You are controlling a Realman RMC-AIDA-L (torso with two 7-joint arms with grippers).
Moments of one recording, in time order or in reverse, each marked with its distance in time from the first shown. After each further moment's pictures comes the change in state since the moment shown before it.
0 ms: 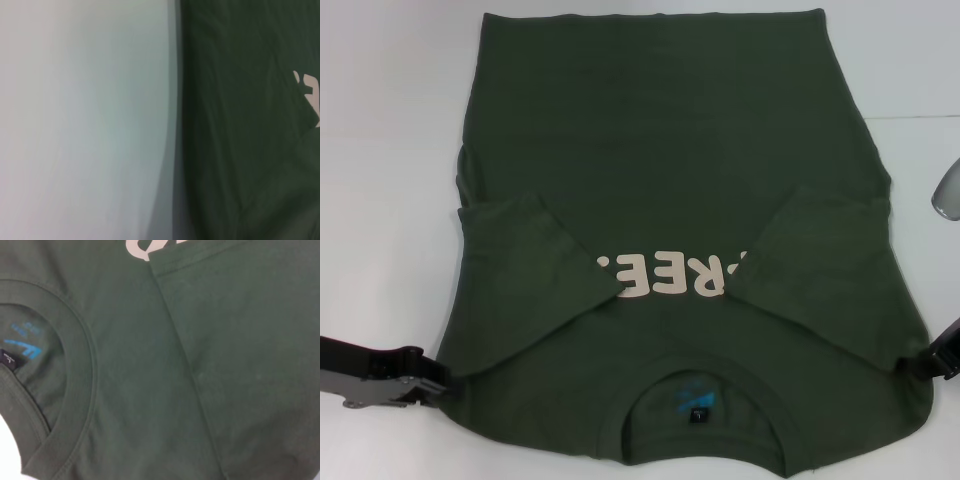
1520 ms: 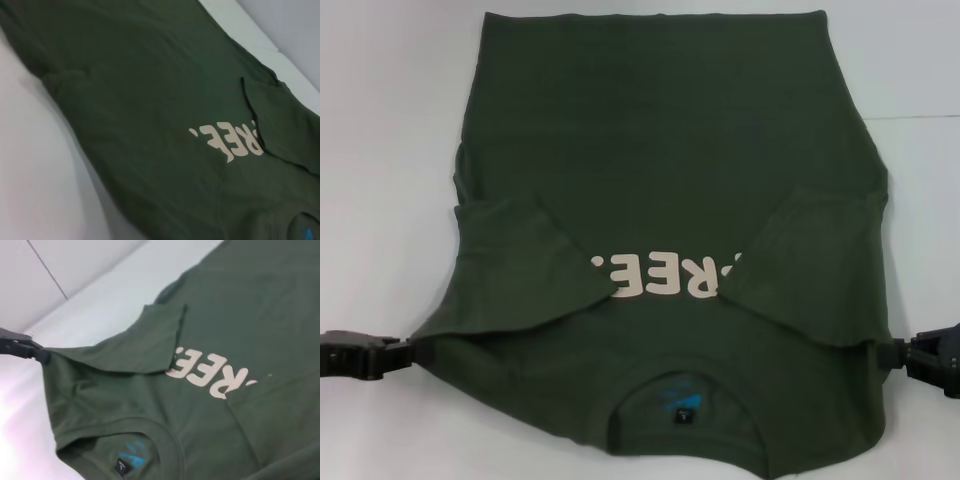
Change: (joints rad) left arm 0.047 0.032 -0.324 -0.081 -0.094 0.043 0.755; right arm -0.215 -0.007 0.484 0.245 0.512 -0.029 -0.631
